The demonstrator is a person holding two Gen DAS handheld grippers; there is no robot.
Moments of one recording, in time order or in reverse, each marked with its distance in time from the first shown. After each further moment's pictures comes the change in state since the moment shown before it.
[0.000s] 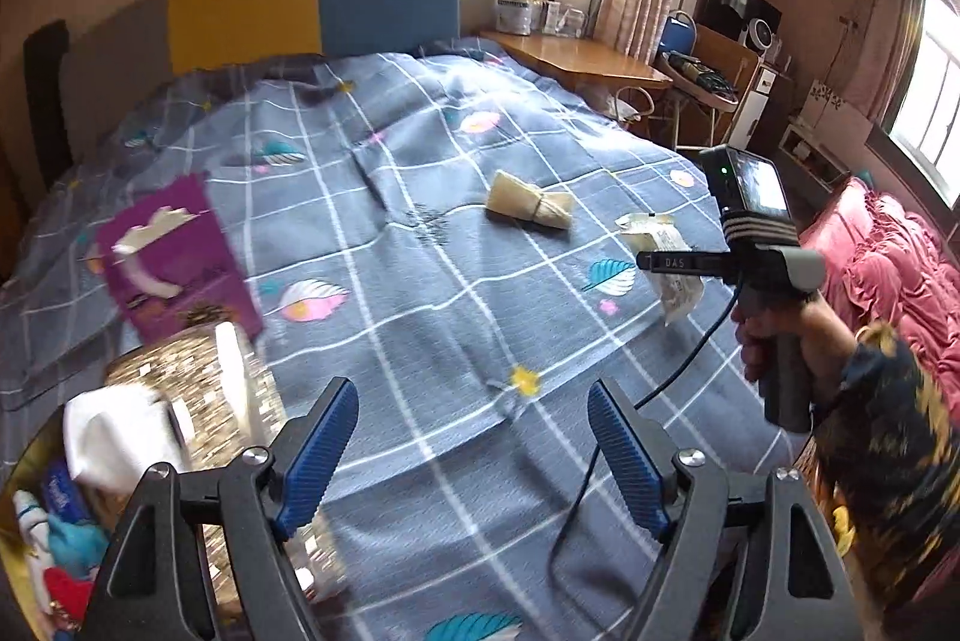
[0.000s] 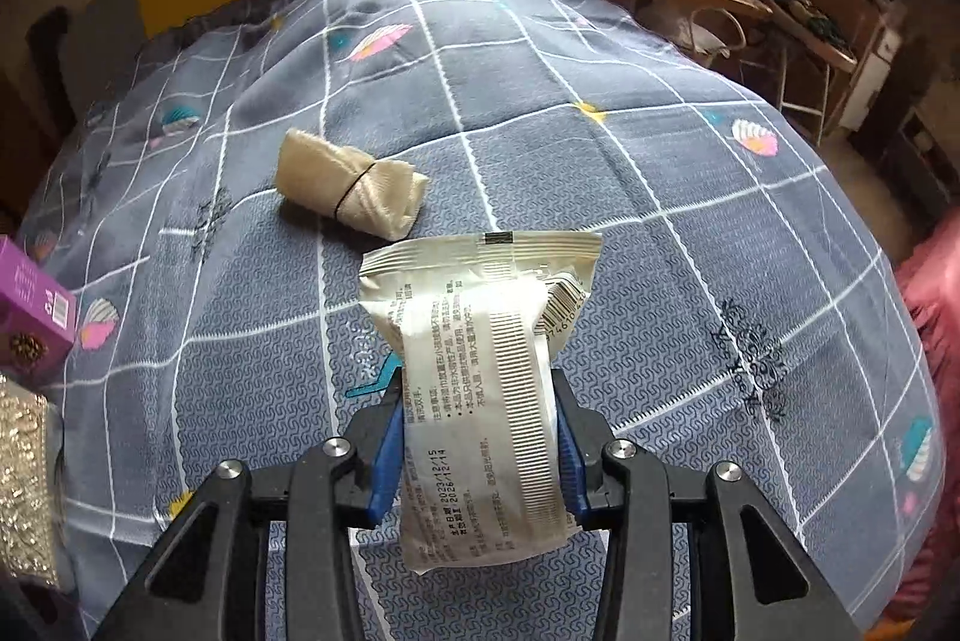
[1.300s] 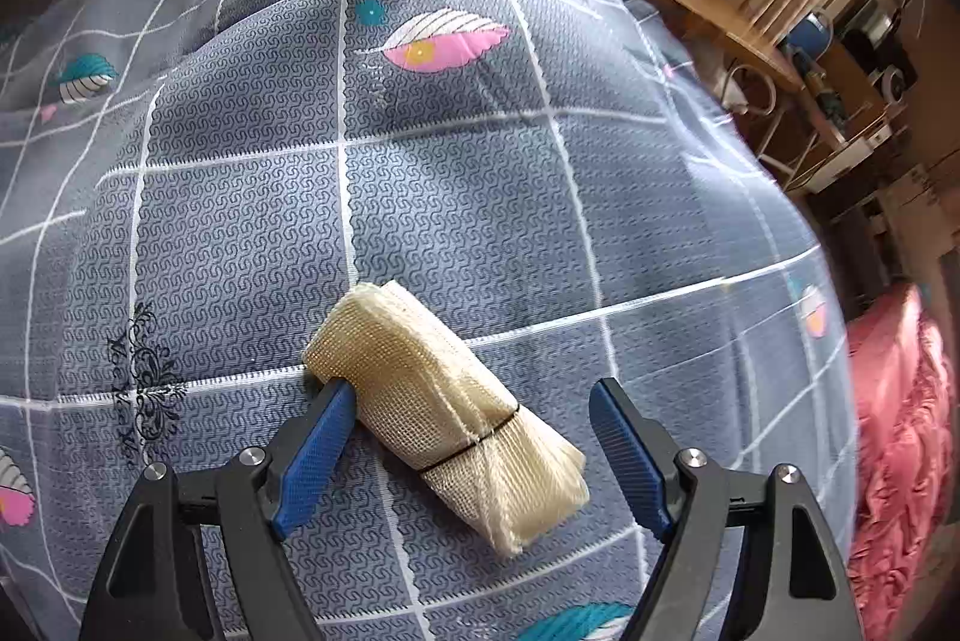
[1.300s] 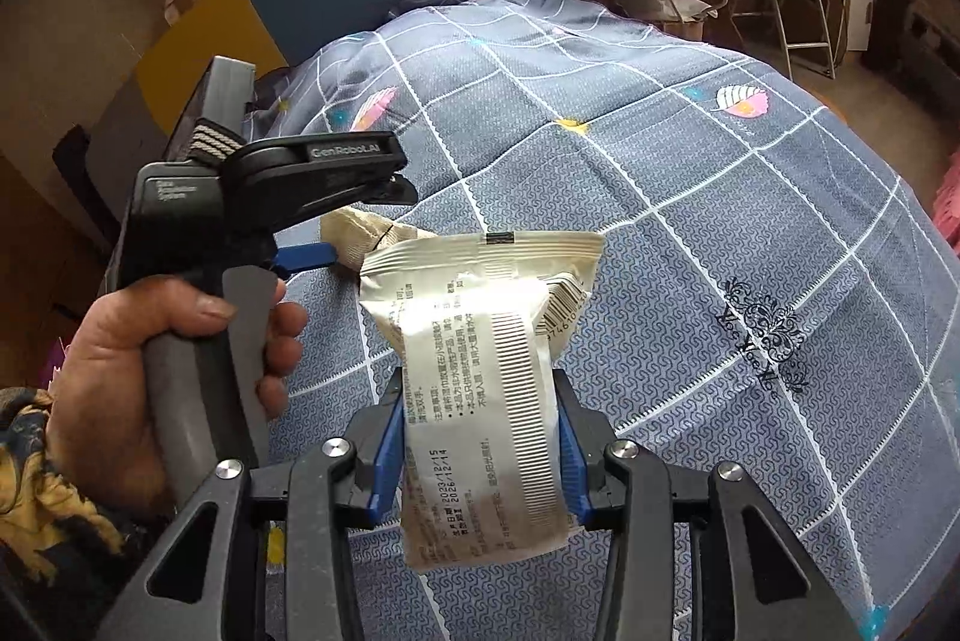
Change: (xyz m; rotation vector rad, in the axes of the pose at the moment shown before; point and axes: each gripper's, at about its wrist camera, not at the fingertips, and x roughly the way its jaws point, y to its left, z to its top) left arm 0.327 -0.068 0.176 -0.297 0.283 0.050; right arm -0.014 -0.030 0.012 0.172 -0.063 0.204
